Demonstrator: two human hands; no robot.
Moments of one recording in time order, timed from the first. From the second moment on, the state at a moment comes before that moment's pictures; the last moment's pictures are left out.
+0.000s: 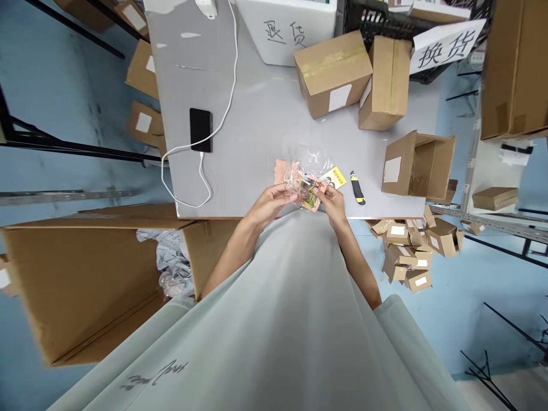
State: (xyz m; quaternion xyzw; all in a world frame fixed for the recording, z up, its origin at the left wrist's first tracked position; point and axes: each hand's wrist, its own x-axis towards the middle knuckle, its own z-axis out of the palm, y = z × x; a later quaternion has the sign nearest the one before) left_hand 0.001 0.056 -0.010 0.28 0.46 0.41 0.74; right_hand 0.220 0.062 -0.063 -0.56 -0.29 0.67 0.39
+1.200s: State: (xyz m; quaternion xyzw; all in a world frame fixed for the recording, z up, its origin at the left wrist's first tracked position) left_hand -0.042 0.033 0.097 0.40 0.63 0.52 0.41; right_hand 0.293 0.066 -0.030 -0.59 -0.30 0.65 0.38
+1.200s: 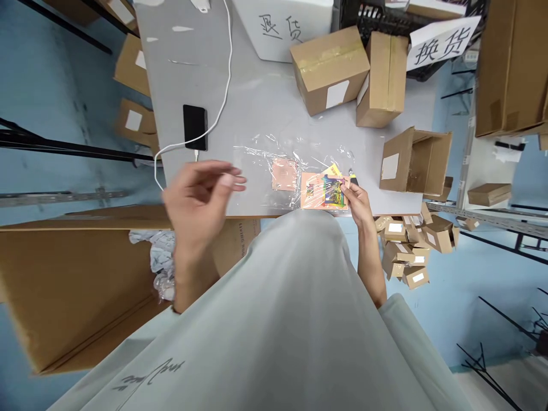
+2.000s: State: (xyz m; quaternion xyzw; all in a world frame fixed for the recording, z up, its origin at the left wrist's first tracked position) left_hand -0.043 0.066 -0.048 0.28 0.56 0.42 0.66; right_hand 0.276 0.062 -0.012 -0.59 -0.42 0.58 0.37
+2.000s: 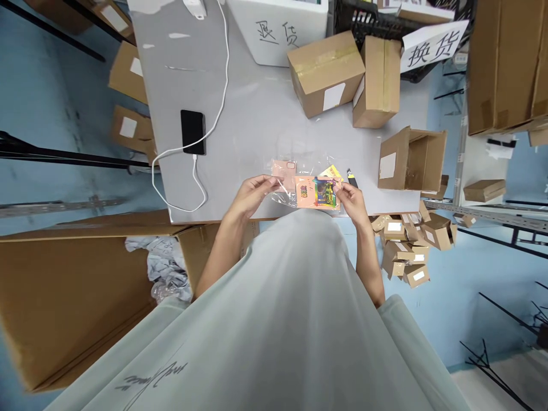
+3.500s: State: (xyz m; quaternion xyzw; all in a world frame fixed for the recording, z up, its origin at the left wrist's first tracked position) left_hand 0.097 0.136 -0.153 0.25 0.70 0.21 0.63; right_hand 0.475 0.023 0.047 -0.72 -0.35 0.22 0.56
